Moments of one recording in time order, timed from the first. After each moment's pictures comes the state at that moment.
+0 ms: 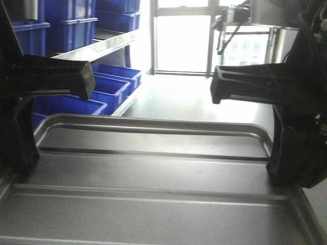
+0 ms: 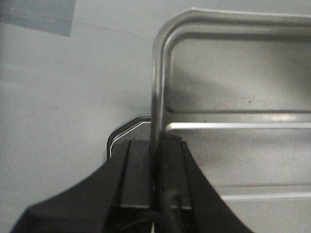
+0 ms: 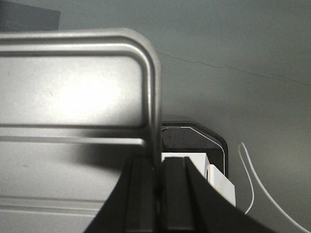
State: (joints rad) left arm -0.93 1.32 -0.91 0.22 0.97 -0.91; right arm 0.78 1.27 -0.80 -0.18 0.84 1.04
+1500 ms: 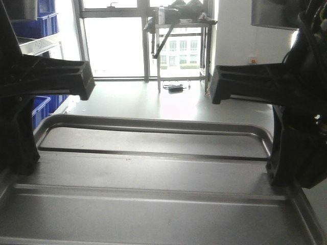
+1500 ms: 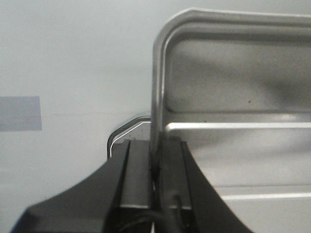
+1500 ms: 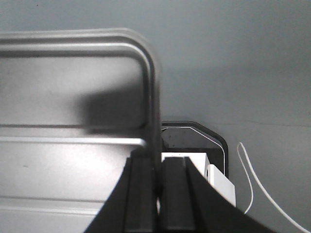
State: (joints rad) left arm -0.93 1.32 -0.91 0.22 0.97 -0.91; right arm 0.78 1.27 -0.80 -0.17 0.84 1.04
